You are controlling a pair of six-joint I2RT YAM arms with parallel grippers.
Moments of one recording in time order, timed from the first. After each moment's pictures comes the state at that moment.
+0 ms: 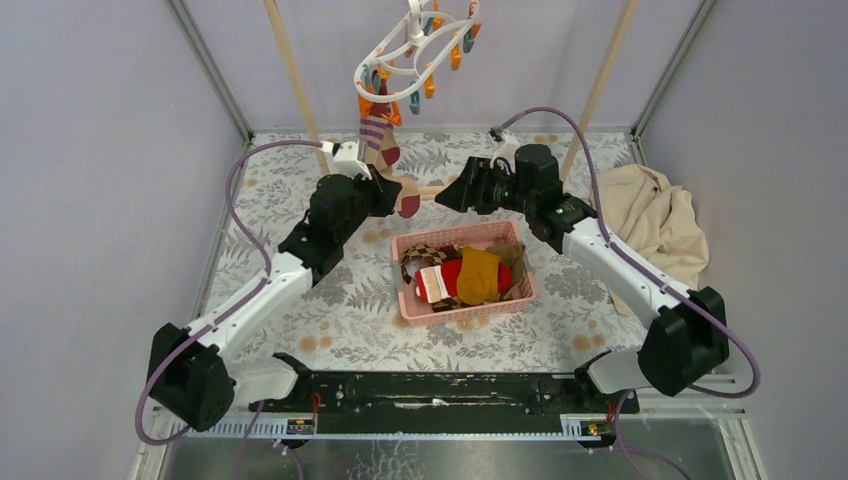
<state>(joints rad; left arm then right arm) -0.50 1.24 0.92 0.13 -0.07 -0.44 0.51 1.39 1.15 -0.11 -0.42 0.60</state>
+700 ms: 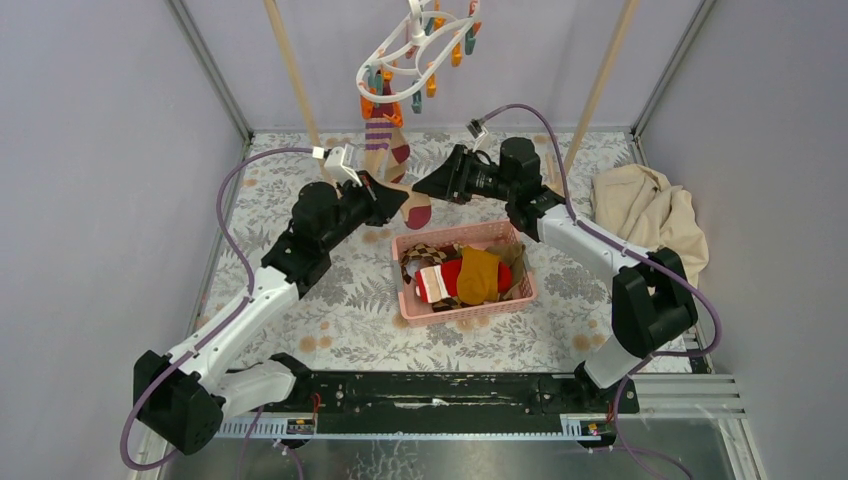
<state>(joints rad) -0.50 1.09 0.89 0.08 0.14 -0.60 0.51 1.61 1.18 0.27 -0.67 0.90</state>
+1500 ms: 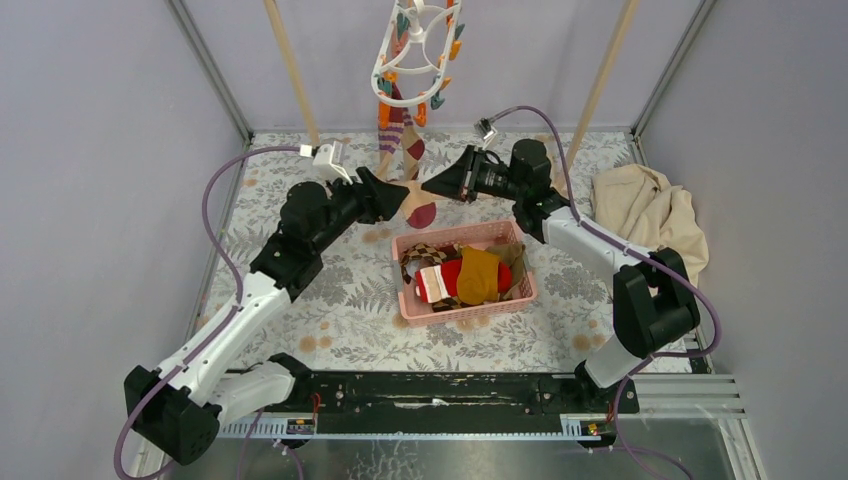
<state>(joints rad) -0.49 1.05 0.91 0.04 0.11 -0.59 0.48 1.61 1.13 0.44 -0.77 1.06</state>
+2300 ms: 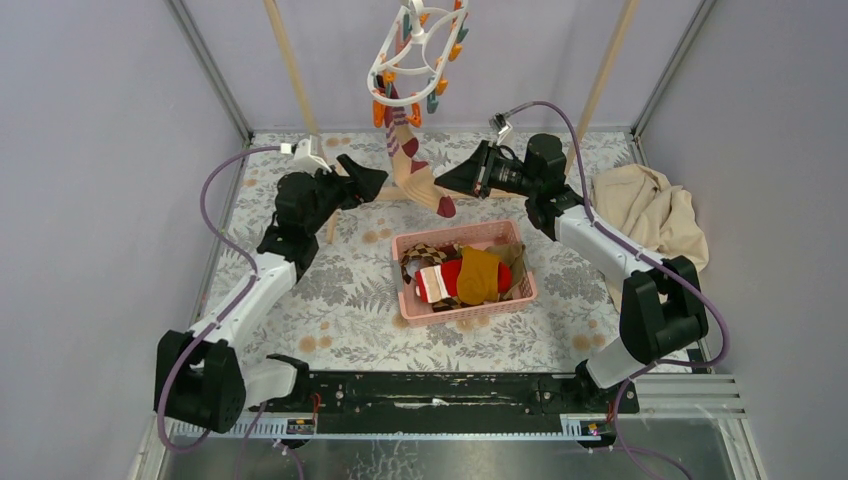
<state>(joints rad) -0.24 1.18 0.82 0.26 0.21 -0.64 0.40 1.56 1.13 0.37 -0.81 1.02</state>
